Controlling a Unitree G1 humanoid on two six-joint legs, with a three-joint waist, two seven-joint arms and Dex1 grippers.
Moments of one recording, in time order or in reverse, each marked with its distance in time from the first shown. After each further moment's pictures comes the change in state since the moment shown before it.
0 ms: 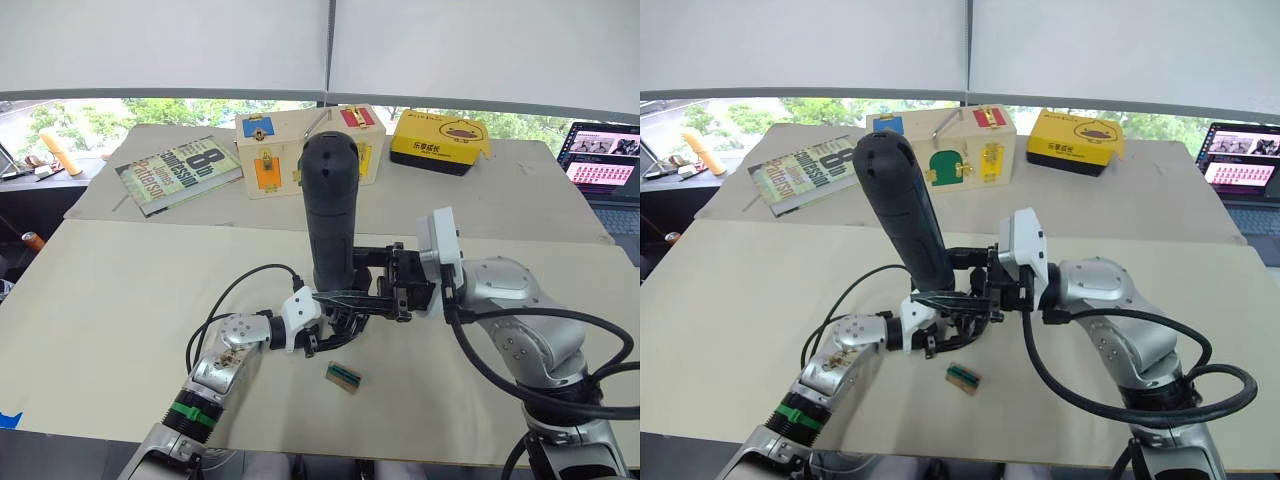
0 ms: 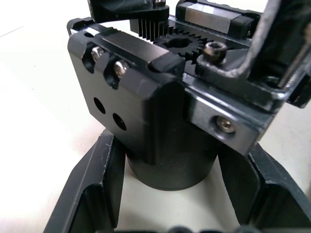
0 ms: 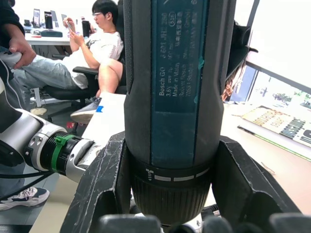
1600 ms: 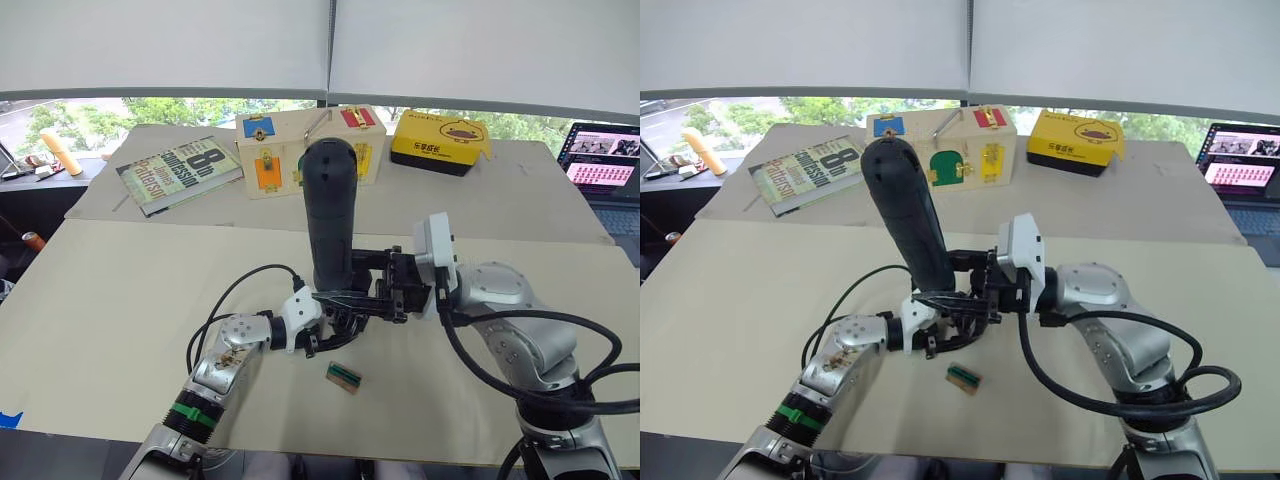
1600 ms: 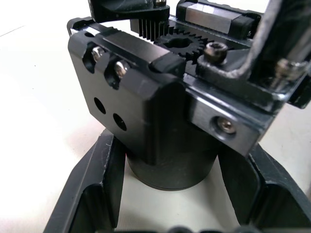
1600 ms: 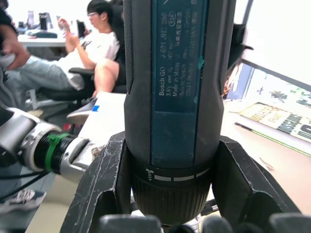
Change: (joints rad) left arm 0.000 -0.004 0.000 0.003 0.000 0.003 0.002; right arm 0.033 0.039 -0.002 0.020 -0.037 -0.012 -0.011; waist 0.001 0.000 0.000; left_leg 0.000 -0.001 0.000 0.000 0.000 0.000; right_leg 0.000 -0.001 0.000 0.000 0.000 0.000
